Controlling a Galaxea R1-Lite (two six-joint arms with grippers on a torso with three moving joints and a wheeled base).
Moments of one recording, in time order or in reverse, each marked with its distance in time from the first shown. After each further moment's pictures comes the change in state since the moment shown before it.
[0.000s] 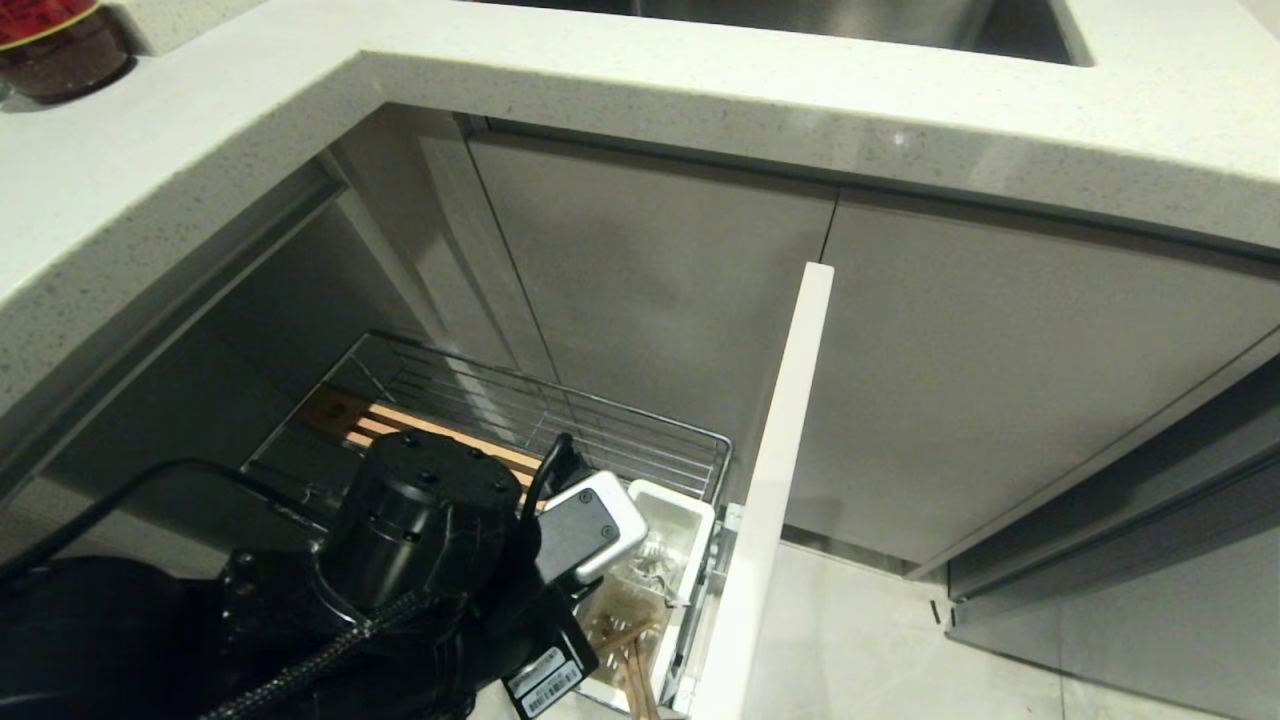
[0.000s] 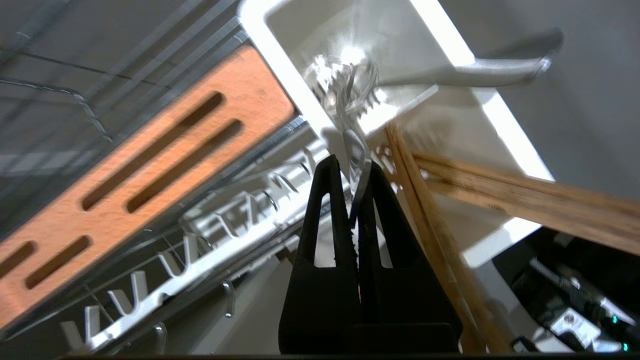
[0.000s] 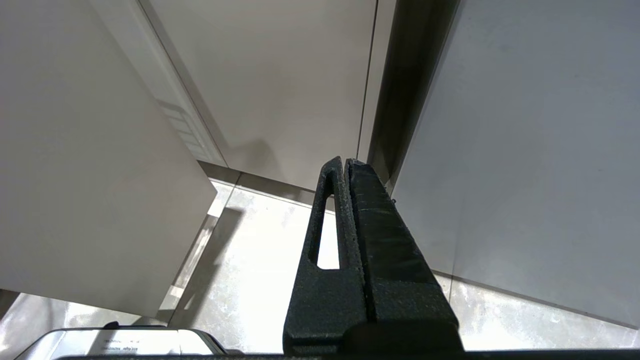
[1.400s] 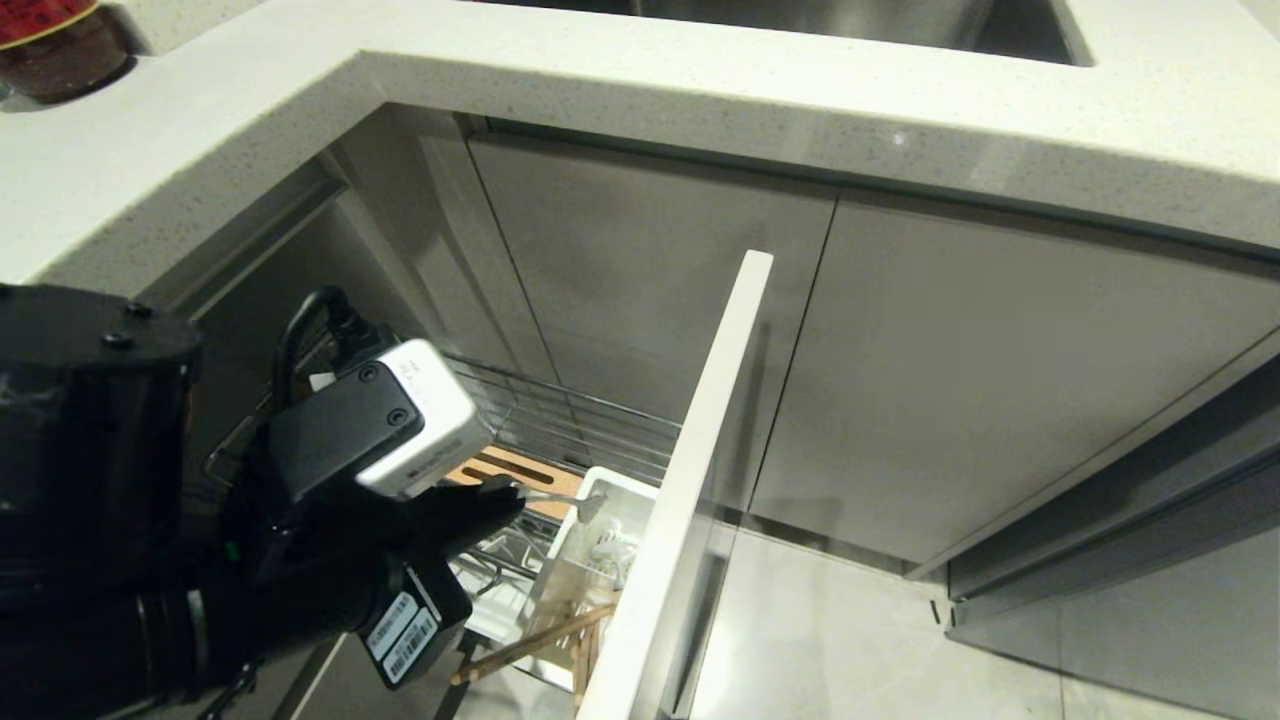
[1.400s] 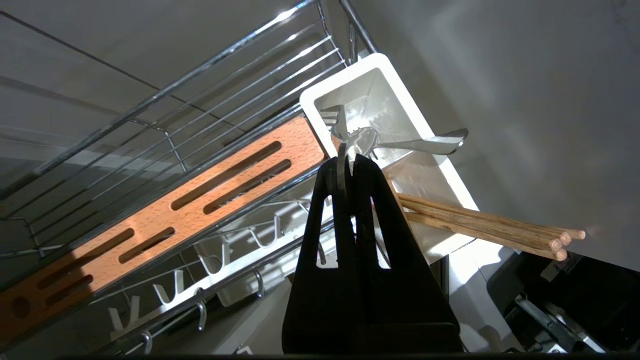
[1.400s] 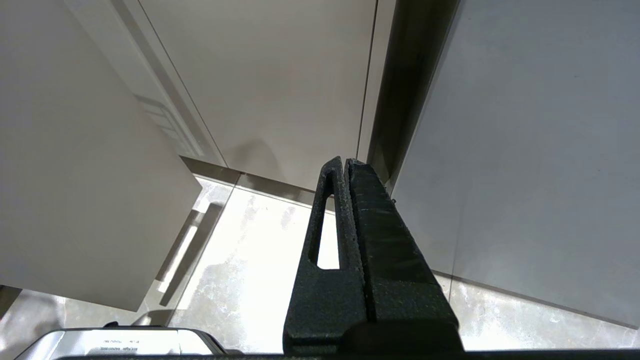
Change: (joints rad) left arm -0.004 -0.270 -0.123 0.219 -0.006 -0.016; right arm 0.000 0.000 0.000 0.000 0.000 0.000
